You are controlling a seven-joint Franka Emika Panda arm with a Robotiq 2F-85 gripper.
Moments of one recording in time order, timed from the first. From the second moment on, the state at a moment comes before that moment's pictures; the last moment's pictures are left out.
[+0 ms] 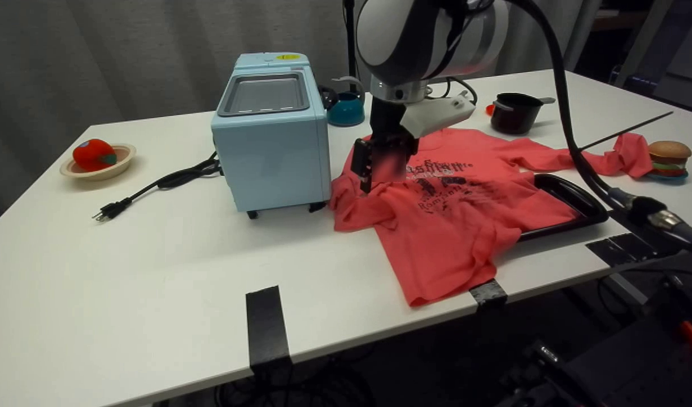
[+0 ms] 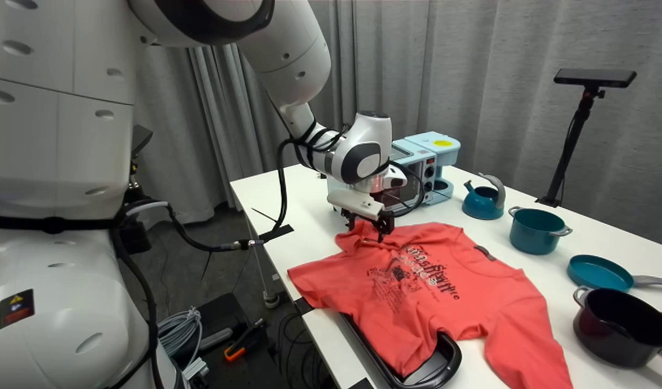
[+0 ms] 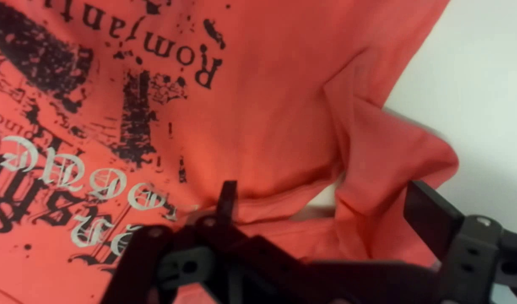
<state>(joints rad) 0.10 0.41 0.15 -2.16 0.07 2.61 -0.15</state>
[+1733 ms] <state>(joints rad) 0.09 0.46 0.25 -2.16 0.07 2.57 -0.24</state>
